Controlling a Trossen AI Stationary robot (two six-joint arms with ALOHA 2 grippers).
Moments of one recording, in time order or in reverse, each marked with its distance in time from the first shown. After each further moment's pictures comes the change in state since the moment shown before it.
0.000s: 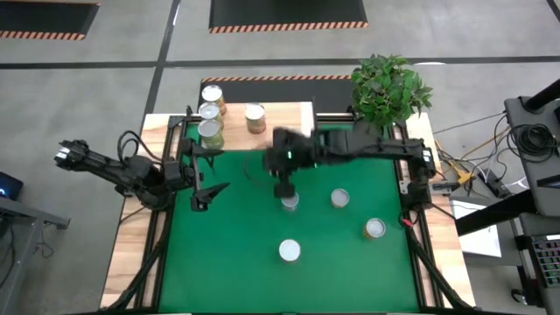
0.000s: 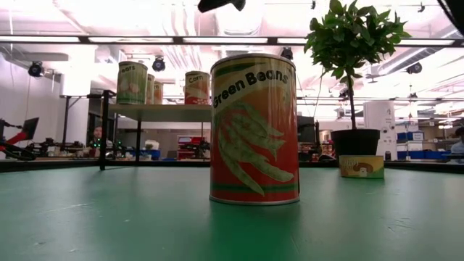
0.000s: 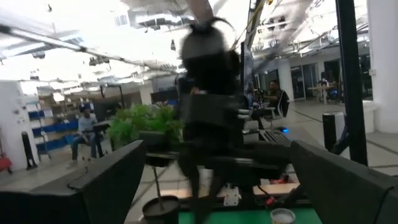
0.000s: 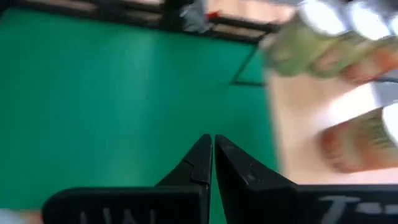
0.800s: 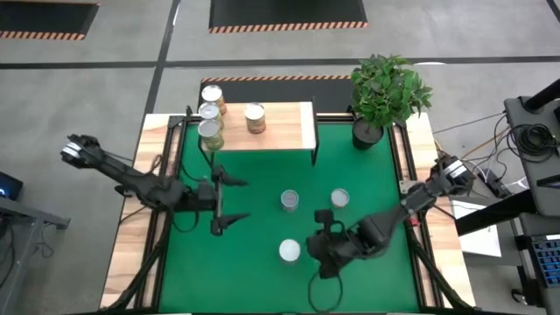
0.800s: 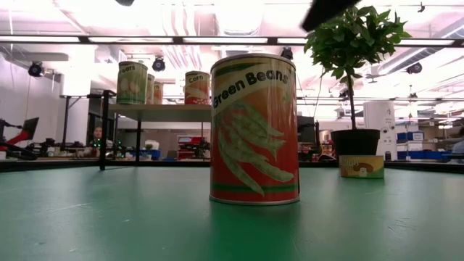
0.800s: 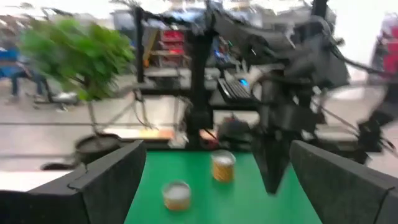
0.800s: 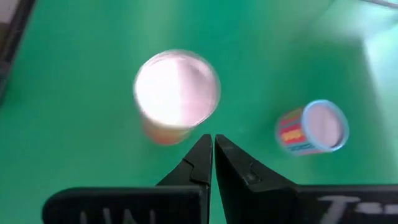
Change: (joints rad) left arm -0.092 0.249 0.026 -0.060 0.008 -0.281; right arm 0.558 -0.221 -0.750 0.255 0.338 0.451
